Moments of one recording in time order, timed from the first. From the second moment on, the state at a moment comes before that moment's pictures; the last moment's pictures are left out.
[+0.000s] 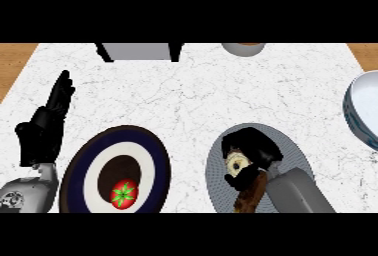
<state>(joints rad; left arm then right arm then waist) -0.18 0.27 0.01 -1.63 -0.13 0.17 0.18 -0.30 -0.16 0.35 -1.30 0.79 0.32 0.03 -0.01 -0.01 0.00</state>
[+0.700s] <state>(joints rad) -0.18 0.26 0.02 -1.64 -0.13 0.16 0.20 0.15 -0.02 0.60 -2.08 0.93 0.19 0.47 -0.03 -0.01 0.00</state>
